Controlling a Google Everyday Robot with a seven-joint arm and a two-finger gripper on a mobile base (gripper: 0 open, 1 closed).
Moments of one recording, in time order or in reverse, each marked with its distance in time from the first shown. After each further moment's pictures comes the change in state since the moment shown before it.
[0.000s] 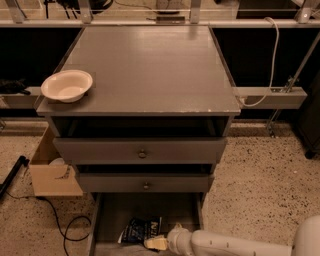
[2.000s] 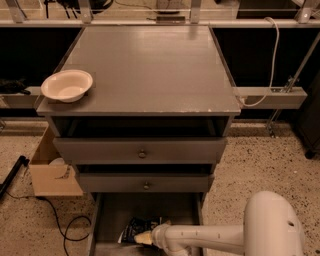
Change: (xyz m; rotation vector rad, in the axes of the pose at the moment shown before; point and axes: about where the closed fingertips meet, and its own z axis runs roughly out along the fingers) arm 0.007 -0.008 0.086 0.182 0.090 -0.008
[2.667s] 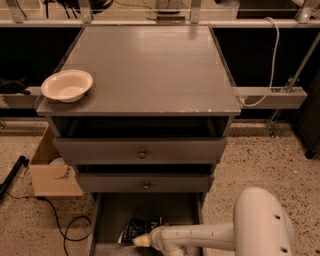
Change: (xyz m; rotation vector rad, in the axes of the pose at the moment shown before) arm 0.018 0.005 0.016 0.022 0.052 -0.017
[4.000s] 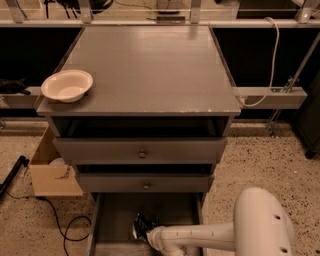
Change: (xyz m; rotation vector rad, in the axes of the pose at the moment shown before) arm 0.000 0.000 0.000 0.000 0.000 0.000
